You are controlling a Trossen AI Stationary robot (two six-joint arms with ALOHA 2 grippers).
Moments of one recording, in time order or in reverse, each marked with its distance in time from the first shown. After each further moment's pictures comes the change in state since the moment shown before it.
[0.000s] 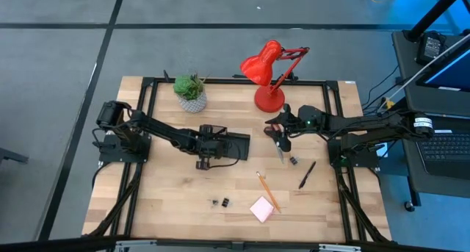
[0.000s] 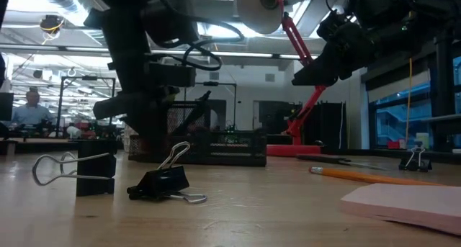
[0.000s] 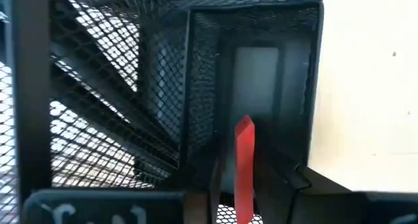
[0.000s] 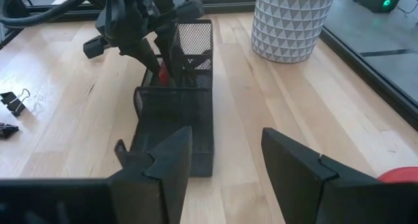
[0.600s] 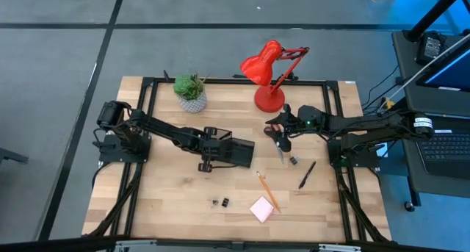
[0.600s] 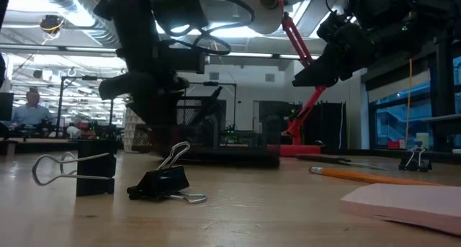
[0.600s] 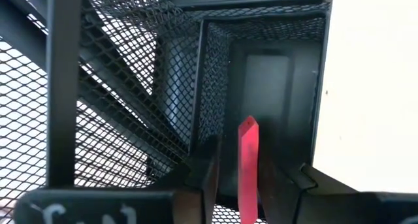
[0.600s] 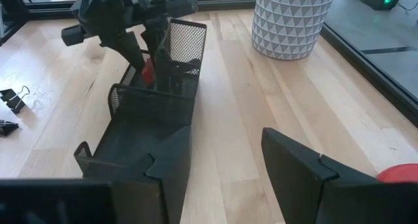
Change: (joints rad) left arm -0.002 0.002 0.080 -0.039 0.097 0.029; right arm 0.000 0.000 0.000 -0.009 0.000 0.000
